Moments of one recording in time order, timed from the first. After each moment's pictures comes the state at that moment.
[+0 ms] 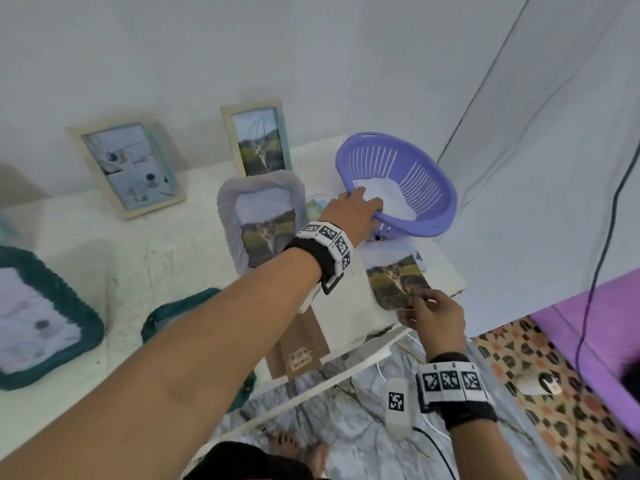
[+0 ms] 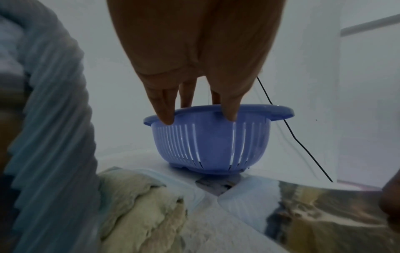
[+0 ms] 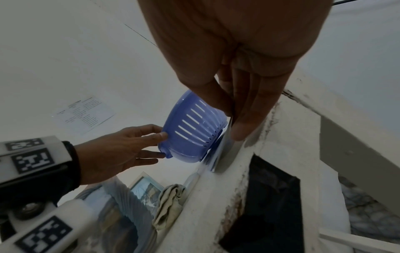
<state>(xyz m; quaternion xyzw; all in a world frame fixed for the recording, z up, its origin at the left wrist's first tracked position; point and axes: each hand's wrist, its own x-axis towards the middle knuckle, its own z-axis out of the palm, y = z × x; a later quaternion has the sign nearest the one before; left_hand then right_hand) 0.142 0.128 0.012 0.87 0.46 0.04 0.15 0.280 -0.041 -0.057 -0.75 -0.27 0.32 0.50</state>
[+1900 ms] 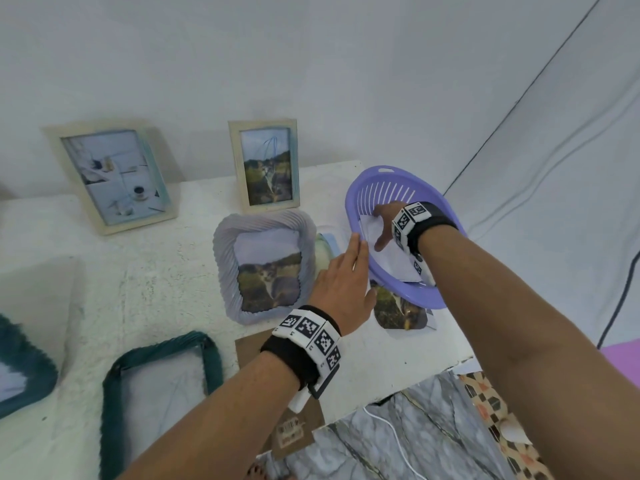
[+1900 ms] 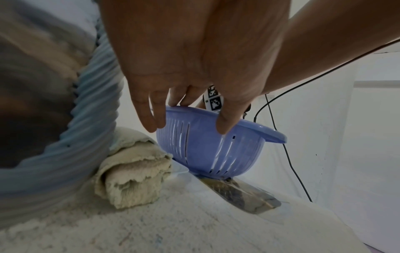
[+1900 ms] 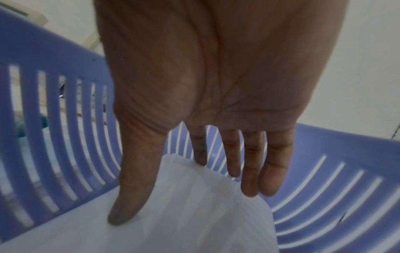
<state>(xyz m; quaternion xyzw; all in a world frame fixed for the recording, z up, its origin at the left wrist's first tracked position) 0.121 0.105 -0.022 0.82 0.51 0.11 0.25 0.292 0.283 -0.023 -0.65 -0.71 0.10 -0.28</state>
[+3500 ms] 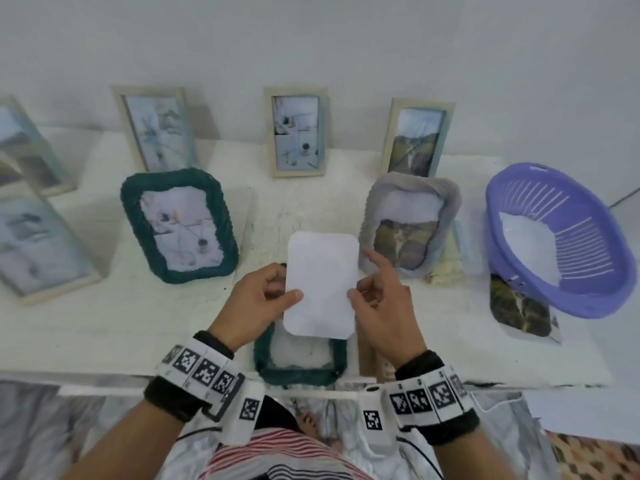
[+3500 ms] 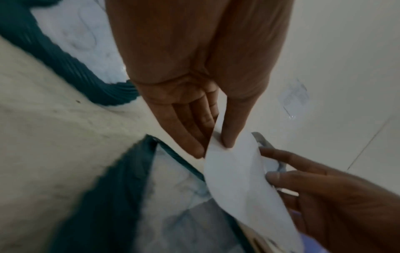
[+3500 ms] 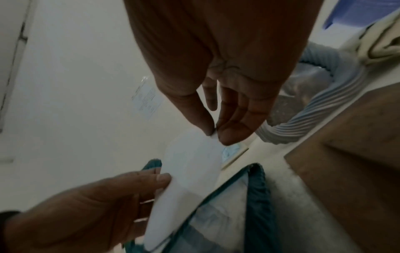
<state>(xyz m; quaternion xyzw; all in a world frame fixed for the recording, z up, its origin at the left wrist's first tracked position) -0.129 -0.062 -0.023 0.45 0.63 0.41 0.47 0.081 -0.008 -0.023 -0.49 -0.68 0.44 0.33</state>
